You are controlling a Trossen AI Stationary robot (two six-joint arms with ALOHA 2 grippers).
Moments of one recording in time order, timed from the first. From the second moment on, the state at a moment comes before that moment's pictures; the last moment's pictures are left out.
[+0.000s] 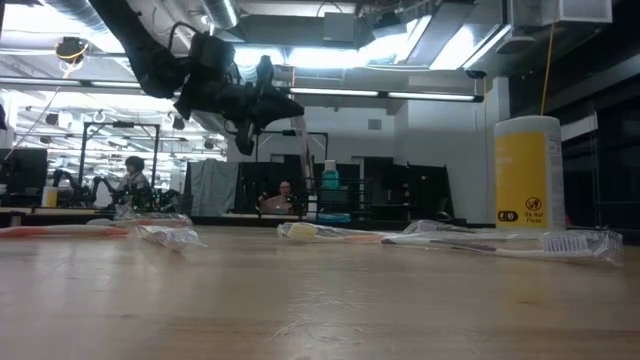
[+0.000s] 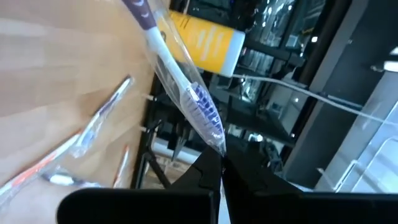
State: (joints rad) left arm 0.74 1.56 0.75 0.68 0.69 -1.76; right arm 0.56 1.59 1.30 -0.21 1.11 1.28
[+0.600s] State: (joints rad) left arm 0.82 1.62 0.85 0.63 0.66 -1.77; right arm 0.52 1.59 1.30 -0.22 1.08 1.29
